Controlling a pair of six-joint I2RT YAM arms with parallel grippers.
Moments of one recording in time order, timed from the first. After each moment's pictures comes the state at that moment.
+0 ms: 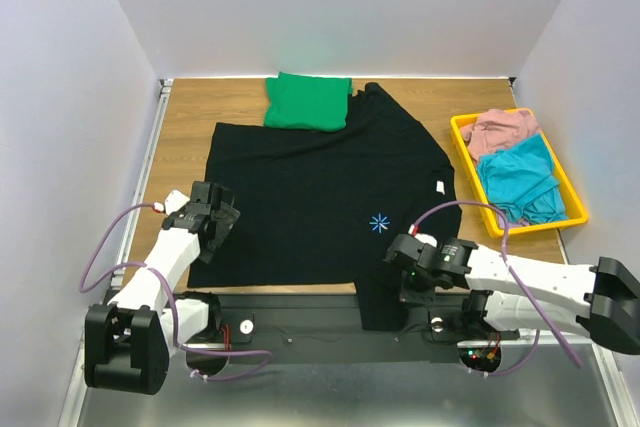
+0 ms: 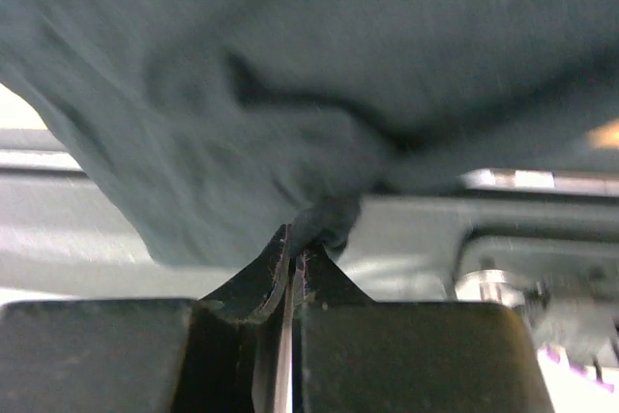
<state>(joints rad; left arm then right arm) -0.14 1.01 0.54 -0.63 -0.30 -1.11 1.08 1.02 0.54 -0.87 0.03 1.21</state>
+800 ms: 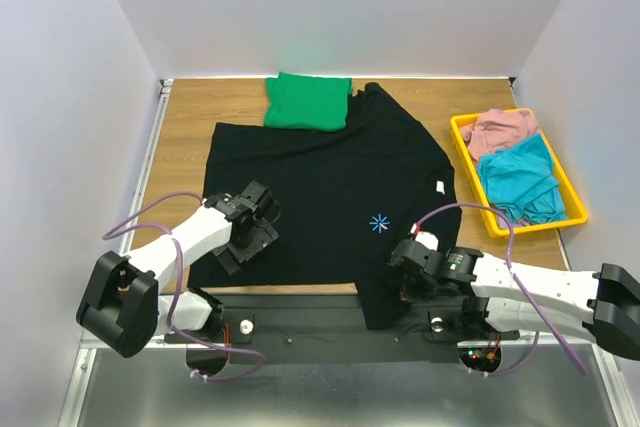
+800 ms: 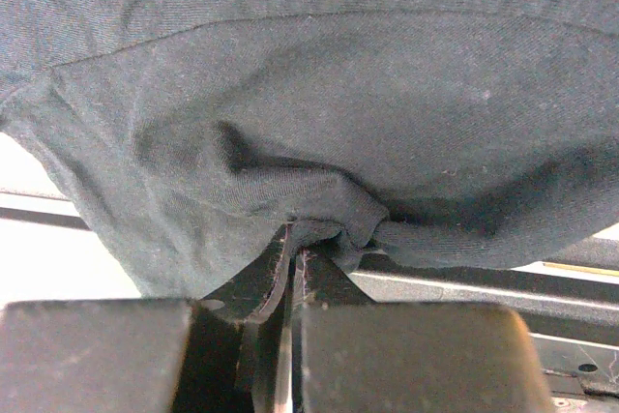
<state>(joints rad) -0.56 1.22 0.70 -0.92 -0.22 -1.23 1.08 0.96 0.43 -0.71 0.14 1.16</state>
